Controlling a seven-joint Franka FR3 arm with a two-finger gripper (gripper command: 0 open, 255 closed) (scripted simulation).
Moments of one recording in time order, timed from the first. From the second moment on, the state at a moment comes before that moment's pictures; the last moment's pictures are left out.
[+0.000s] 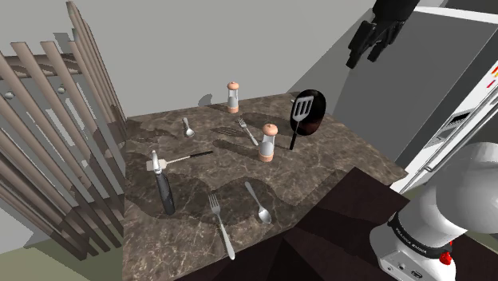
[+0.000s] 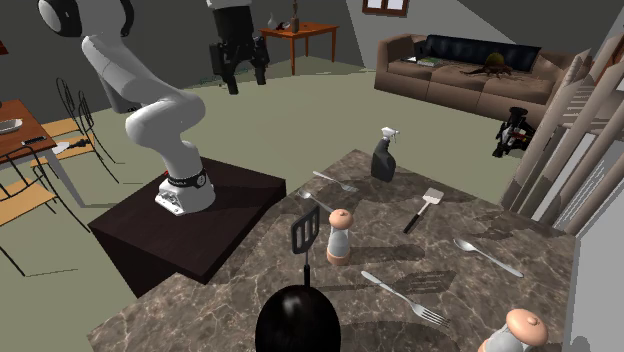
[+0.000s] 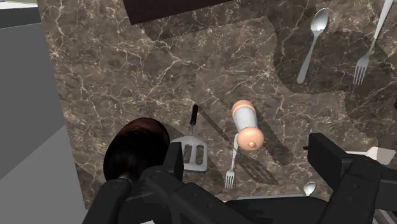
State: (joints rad) arm -0.02 -0.82 0.00 -2.31 -0.07 1.65 0.12
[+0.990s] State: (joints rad) arm -0.15 -0.96 0.12 -2.94 -0.19 2.46 0.38
